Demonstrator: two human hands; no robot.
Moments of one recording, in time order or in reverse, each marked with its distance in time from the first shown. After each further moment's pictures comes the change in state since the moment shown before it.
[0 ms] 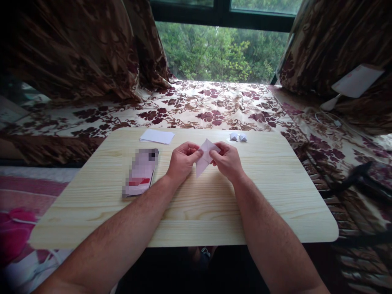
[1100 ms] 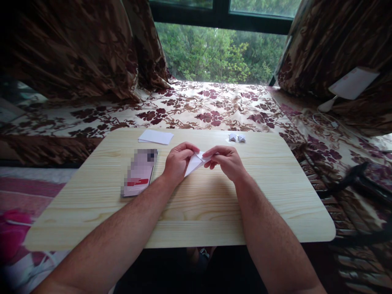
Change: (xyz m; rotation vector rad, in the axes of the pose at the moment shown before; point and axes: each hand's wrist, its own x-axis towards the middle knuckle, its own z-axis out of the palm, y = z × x) left_hand 0.001 0.007 -0.004 -0.161 0.013 -0.092; right_hand -0.004 -0.006 -0.011 0.202 -0.217 0.040
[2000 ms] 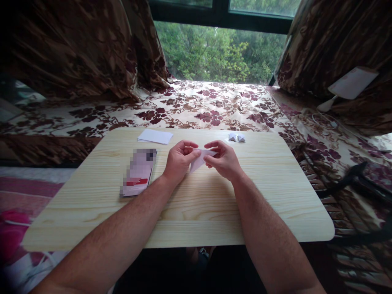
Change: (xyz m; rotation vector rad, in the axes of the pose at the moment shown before) left_hand -0.004 0.001 0.003 0.153 -0.003 0.078; right_hand 0.005 0.005 0.007 -0.118 0.071 -0.016
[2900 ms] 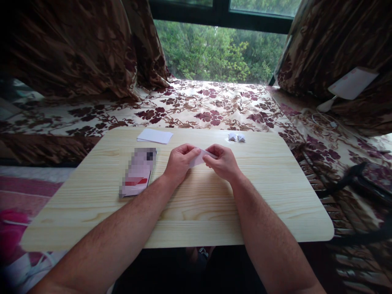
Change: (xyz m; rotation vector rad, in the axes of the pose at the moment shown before) left_hand 0.003 -0.007 0.003 -0.033 0.051 -0.044; right_hand -0.002 0.002 0.002 -0.160 0.010 -0.019
